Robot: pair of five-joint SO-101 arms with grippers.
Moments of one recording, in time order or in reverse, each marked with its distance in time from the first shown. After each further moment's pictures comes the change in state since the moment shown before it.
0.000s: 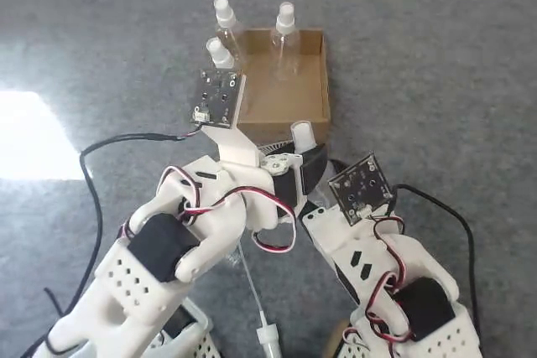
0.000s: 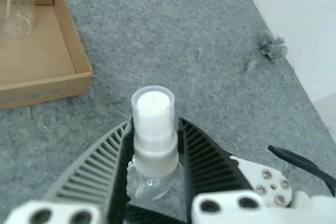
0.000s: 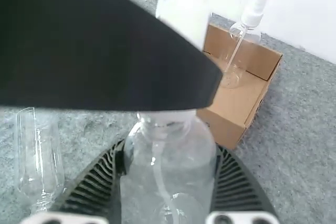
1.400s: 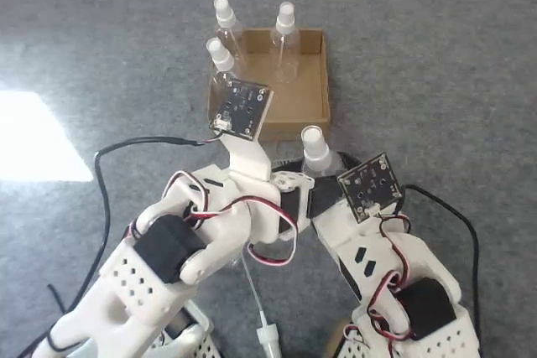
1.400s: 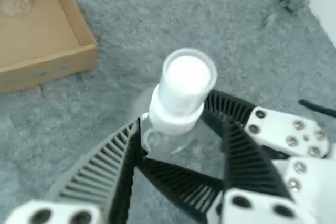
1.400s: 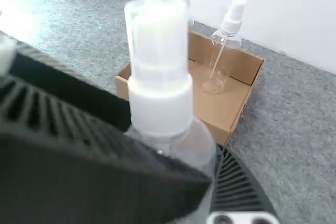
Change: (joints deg) left arm 2.2 0.2 0.4 6.9 -5.5; right arm 3.4 -0.7 1.1 -2.1 0.1
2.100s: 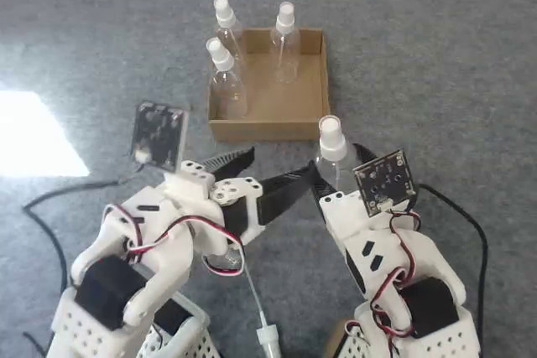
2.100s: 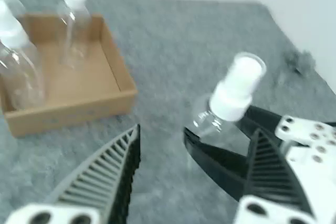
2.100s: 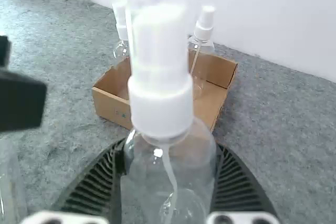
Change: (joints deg) left arm -10.8 -18.5 5.8 1.5 -6.6; right arm 4.9 -0.1 0.0 -2.1 -0.2
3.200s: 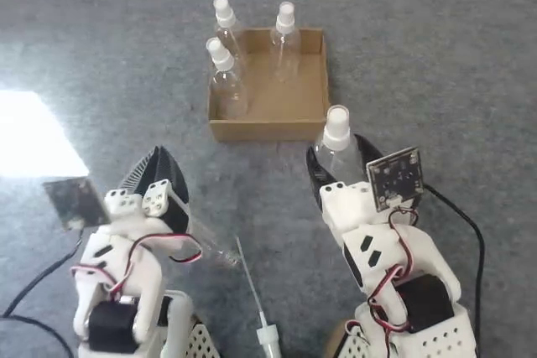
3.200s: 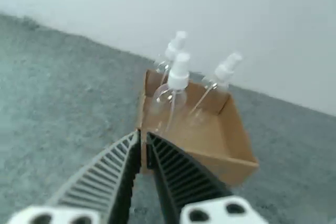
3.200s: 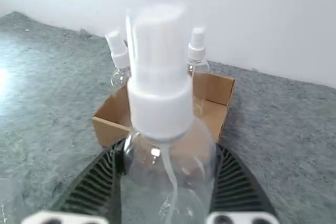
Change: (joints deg) left arm -31.0 -34.1 33.1 -8.3 -0.6; right arm 0.6 0.1 2.8 -8.3 -5.7
